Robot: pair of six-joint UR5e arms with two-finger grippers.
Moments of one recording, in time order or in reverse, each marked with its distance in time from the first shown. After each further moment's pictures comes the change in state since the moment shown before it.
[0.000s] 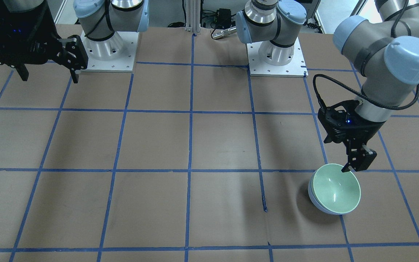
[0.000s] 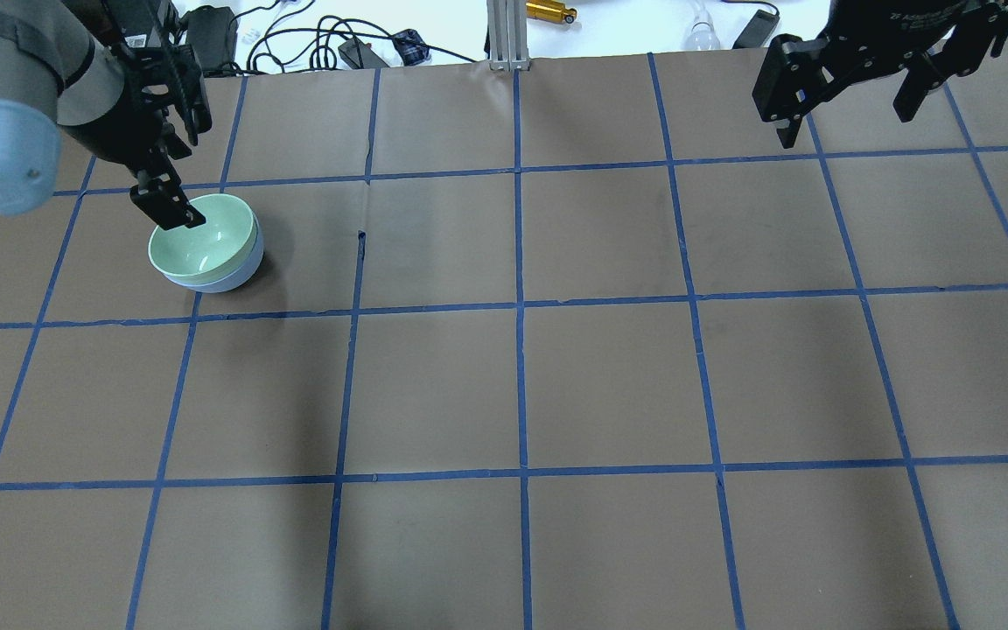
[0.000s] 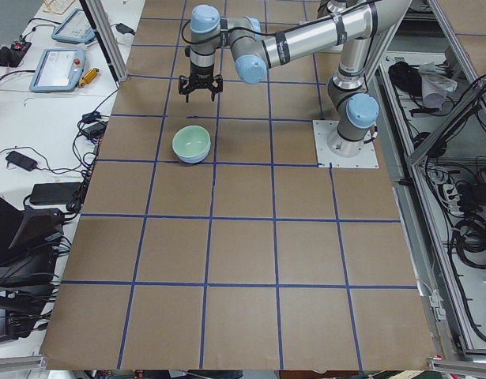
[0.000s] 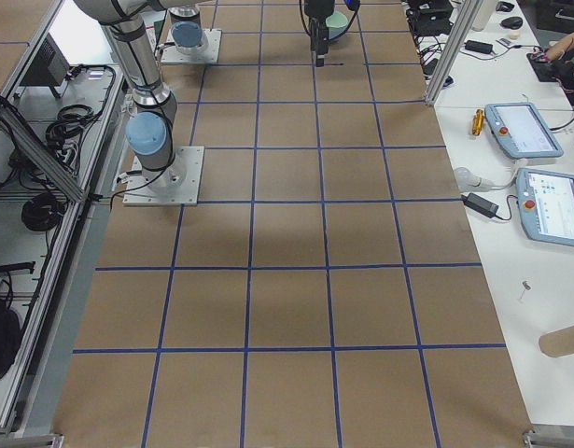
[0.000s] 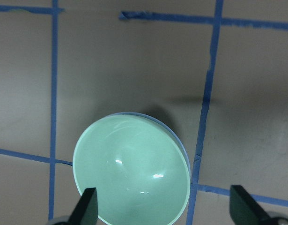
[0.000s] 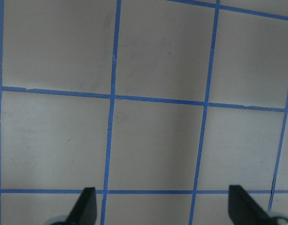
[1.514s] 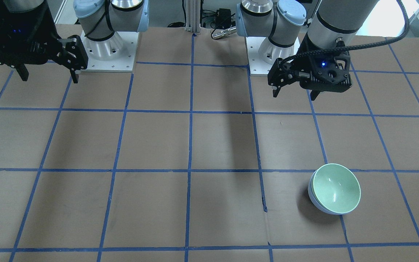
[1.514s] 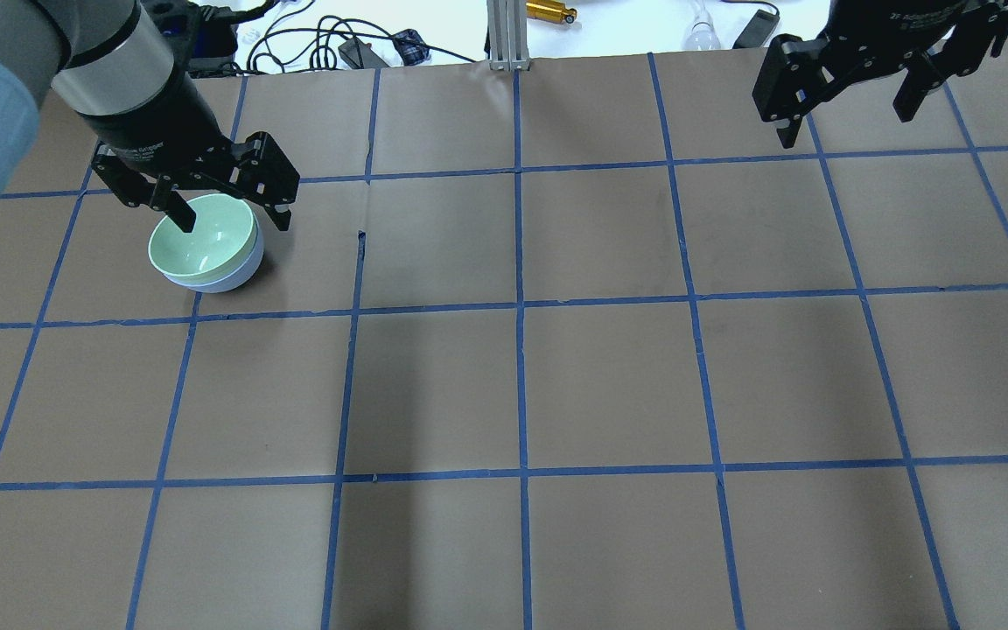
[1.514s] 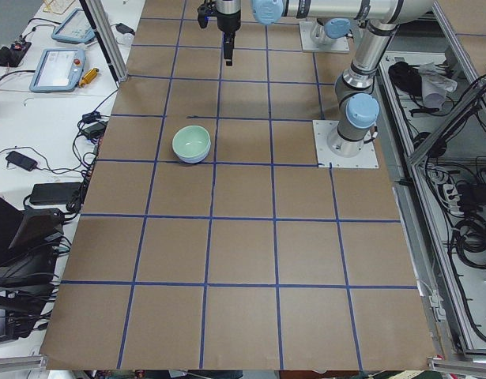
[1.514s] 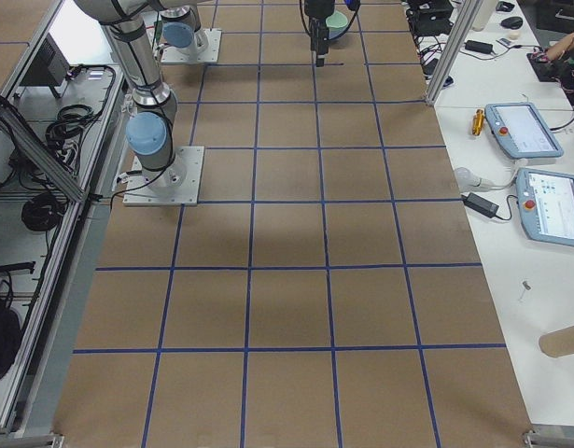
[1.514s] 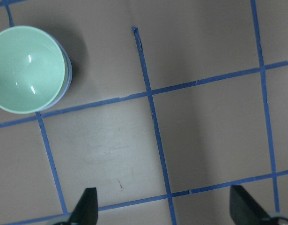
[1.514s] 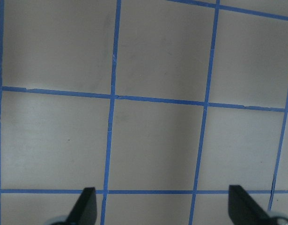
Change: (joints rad) left arm -0.163 0.147 0.038 -0.302 0.009 -1.326; right arm 0.000 0.000 0.000 0.000 0.000 0.000
